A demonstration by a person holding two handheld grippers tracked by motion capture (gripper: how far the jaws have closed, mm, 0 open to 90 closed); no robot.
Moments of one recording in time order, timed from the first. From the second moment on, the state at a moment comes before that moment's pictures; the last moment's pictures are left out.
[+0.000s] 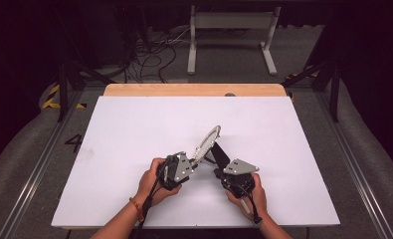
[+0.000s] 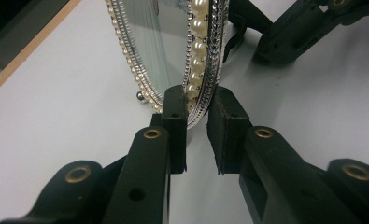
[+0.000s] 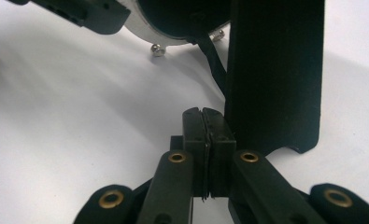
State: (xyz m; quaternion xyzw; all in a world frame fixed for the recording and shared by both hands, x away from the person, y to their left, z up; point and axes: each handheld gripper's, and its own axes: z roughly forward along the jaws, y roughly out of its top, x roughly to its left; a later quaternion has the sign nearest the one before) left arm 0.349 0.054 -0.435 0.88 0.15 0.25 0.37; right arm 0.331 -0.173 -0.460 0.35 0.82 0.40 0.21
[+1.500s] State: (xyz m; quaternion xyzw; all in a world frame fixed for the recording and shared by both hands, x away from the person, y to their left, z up) left arm 0.351 0.034 -0.453 0.87 0.16 0.29 0.36; right arm 0.337 -0.187 -0.460 0.35 0.82 0.40 0.21
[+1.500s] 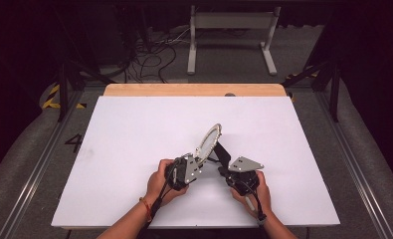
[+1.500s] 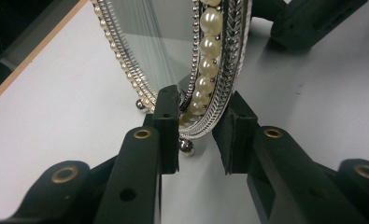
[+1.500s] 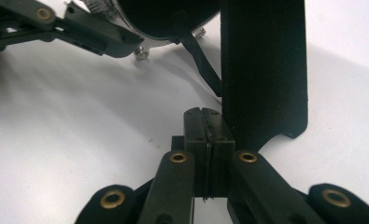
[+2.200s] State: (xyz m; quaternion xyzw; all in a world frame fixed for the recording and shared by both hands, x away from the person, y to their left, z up) left arm 0.347 0.031 -0.452 0.87 0.16 0.25 0.39; right arm 0.343 -0.197 -0.460 0.36 0.82 0.39 0.22
